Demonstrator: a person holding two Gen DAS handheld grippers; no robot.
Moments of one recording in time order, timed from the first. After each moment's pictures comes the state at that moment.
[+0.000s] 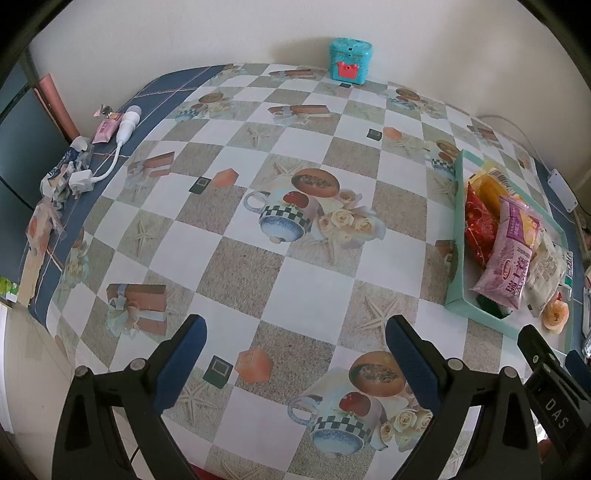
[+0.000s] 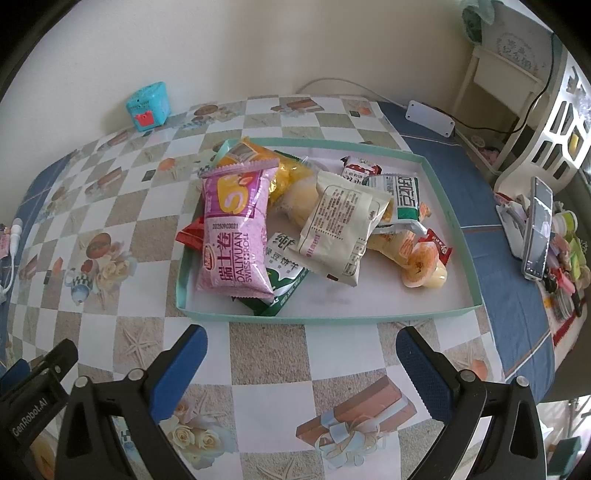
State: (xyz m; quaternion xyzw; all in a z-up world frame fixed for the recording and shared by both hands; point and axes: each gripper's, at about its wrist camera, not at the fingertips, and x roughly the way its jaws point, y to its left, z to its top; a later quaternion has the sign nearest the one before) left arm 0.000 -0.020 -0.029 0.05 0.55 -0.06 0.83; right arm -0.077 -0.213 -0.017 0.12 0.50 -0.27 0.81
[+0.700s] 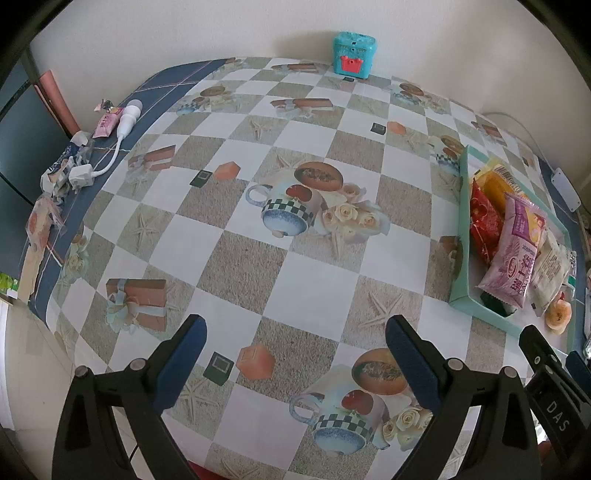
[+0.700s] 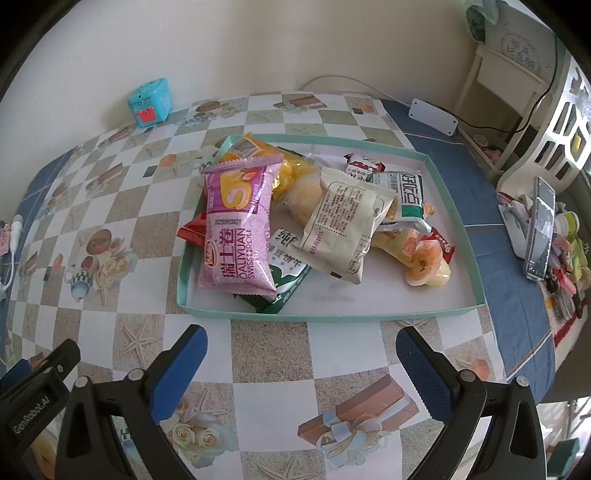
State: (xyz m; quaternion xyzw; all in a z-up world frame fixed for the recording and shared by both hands) left arm 0.001 -0.020 -0.034 0.05 0.56 -0.06 0.83; right arm -0.076 -0.211 -0.020 0.12 0.50 -0.27 0.81
